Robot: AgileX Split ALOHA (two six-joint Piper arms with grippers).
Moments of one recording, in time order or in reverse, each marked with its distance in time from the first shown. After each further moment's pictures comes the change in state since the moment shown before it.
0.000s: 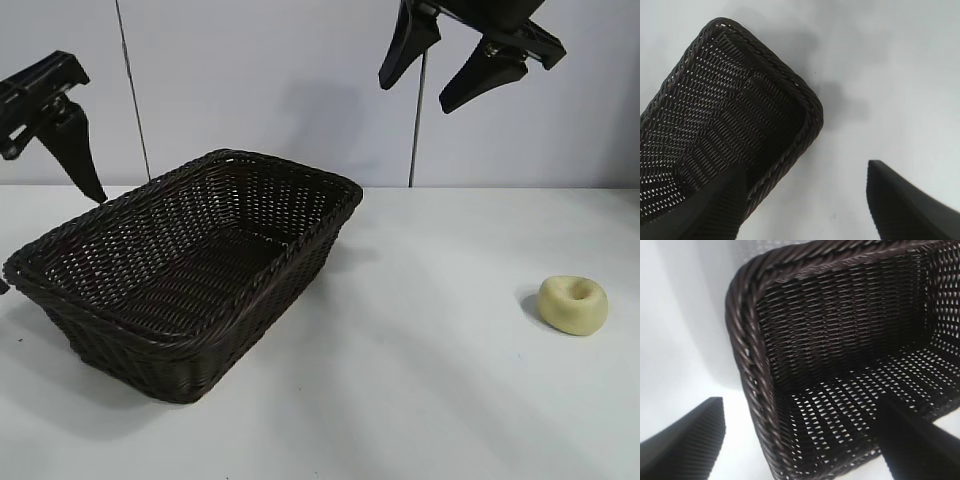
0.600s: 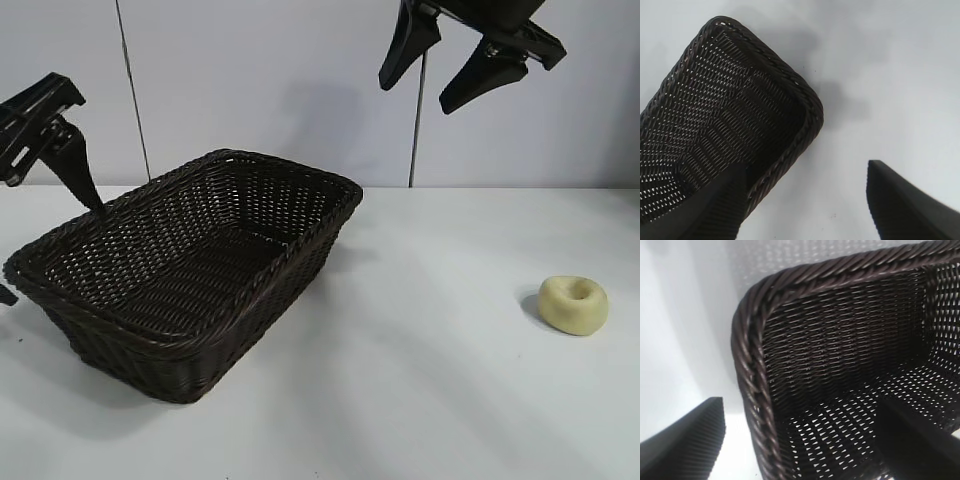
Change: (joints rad) left arm 0.000 0.104 0.009 0.017 -0.078 -0.001; right arm 0.000 0.000 0.000 -0.001 0.002 0.000
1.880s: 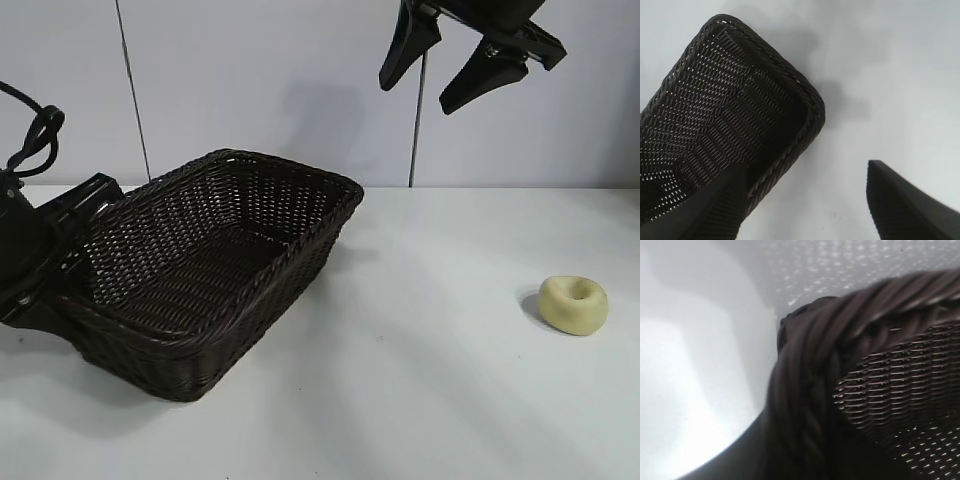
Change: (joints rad) left arm 0.000 0.143 0.000 -0.041 -0.077 0.001; right arm 0.000 0.000 0.000 0.000 0.000 0.000
